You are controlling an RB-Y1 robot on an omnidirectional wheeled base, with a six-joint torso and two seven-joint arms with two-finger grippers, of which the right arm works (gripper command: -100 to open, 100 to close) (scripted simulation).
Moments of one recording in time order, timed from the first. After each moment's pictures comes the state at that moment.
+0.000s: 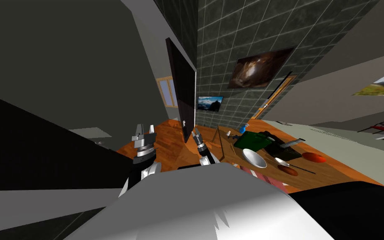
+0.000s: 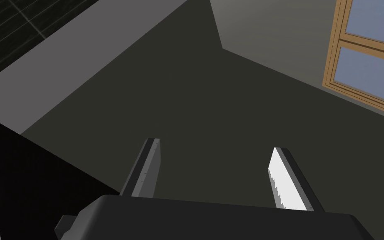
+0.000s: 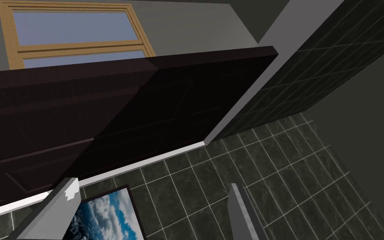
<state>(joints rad) 0.21 -0.15 0.50 -1.69 -0.11 -0.66 -0.01</state>
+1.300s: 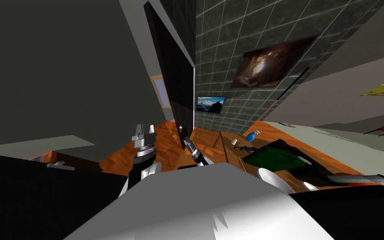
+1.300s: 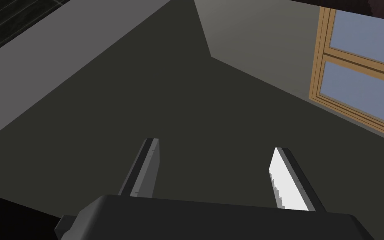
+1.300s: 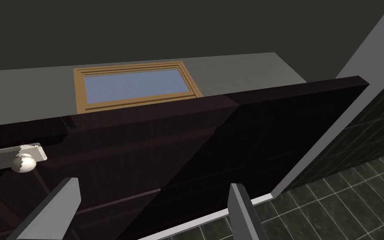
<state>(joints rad) 0.09 -0.19 0.72 -1.43 -0.11 -0.71 -0.05</state>
